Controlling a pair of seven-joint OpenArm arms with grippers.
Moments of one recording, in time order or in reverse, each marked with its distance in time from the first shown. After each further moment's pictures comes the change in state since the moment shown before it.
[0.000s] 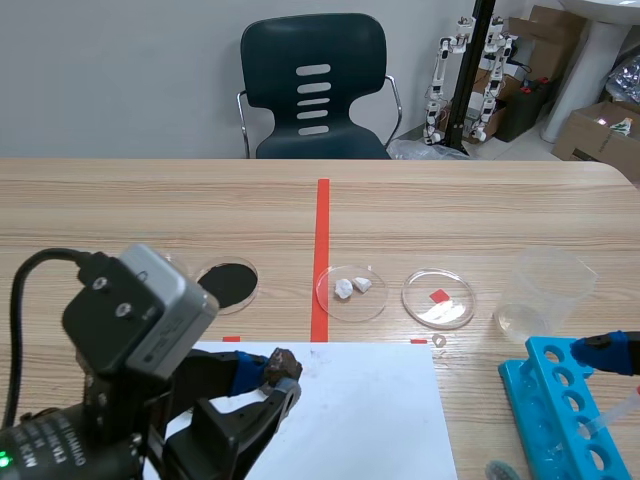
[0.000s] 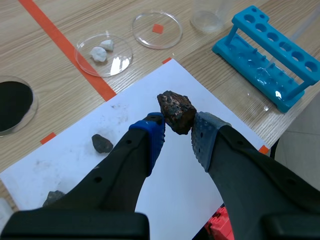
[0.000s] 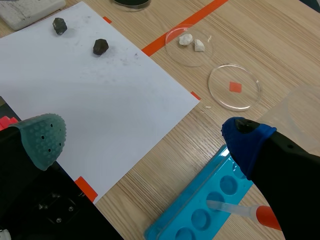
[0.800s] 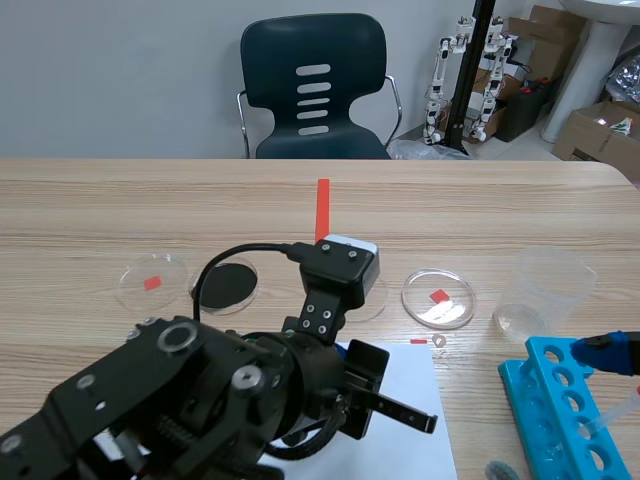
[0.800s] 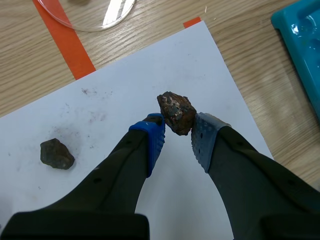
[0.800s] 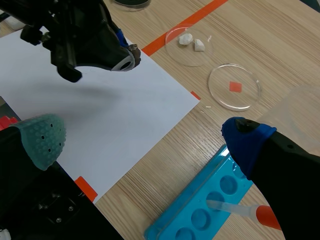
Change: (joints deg) left arm -35.1 13.7 25.2 -23.8 -5.8 30.6 30.7; right arm 0.0 0.0 0.0 0.0 0.0 0.0 0.0
